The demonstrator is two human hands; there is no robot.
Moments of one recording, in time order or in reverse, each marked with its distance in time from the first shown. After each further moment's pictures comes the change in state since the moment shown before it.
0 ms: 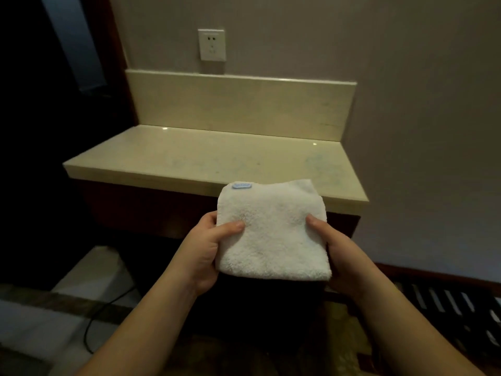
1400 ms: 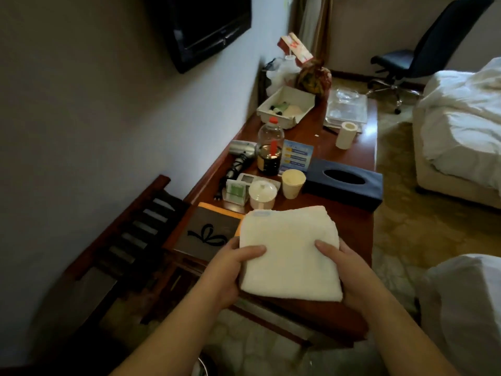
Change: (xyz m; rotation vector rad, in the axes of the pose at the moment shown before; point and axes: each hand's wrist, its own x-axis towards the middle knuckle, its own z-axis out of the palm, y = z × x) left_hand -0.147 -0.519 0.585 0.657 -1.057 -0.915; right_hand -0.509 0.044 -0.548 0.373 1.363 -0.293
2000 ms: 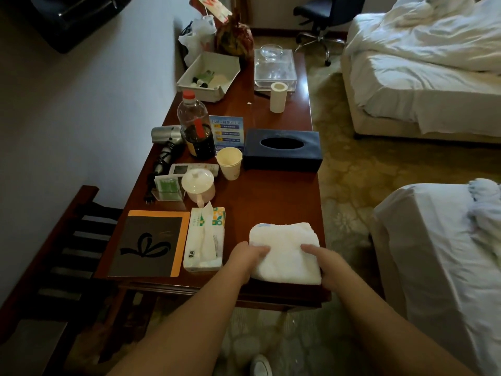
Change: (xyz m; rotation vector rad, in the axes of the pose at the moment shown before) left_hand 0.158 -0.098 0.085 0.737 0.066 -0.292; right_hand 0.072 0.091 -0.108 0.188 0.396 0.380
